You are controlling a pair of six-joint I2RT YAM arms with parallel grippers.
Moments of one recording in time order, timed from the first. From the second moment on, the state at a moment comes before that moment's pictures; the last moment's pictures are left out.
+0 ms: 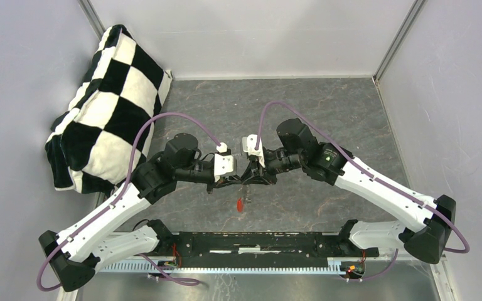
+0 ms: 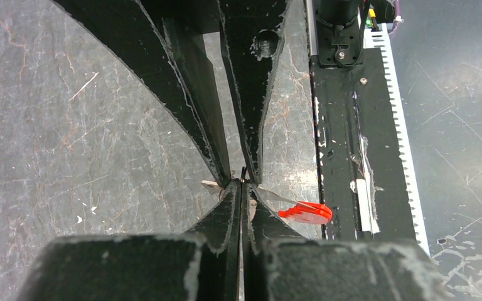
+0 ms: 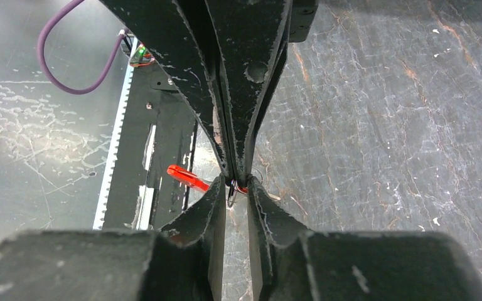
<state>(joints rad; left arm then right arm) -0.79 0.91 0.94 -0.50 0.67 0.44 0.90 1.22 1.16 -0.47 -0.68 -0.34</state>
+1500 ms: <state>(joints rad) -0.79 0.89 0.94 -0.52 0.66 0.49 0.86 1.10 0.98 -0.23 -0.65 -0.19</state>
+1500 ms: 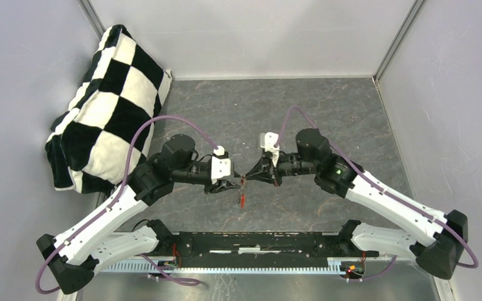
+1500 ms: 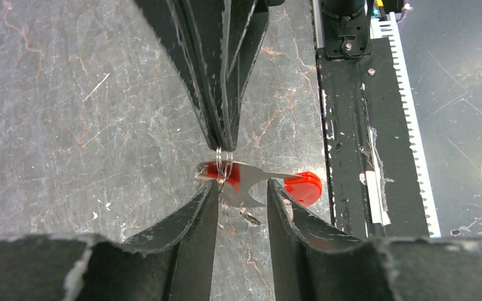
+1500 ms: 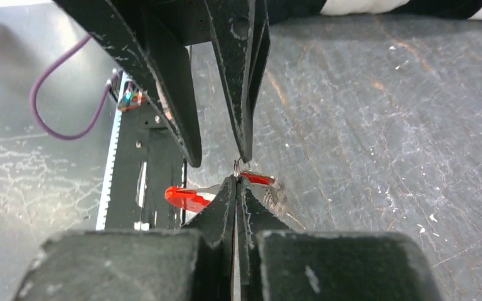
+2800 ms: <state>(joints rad) -0.79 0.88 0.93 -0.41 0.71 0.43 0.85 0.95 0.45 0.90 -0.61 0.40</state>
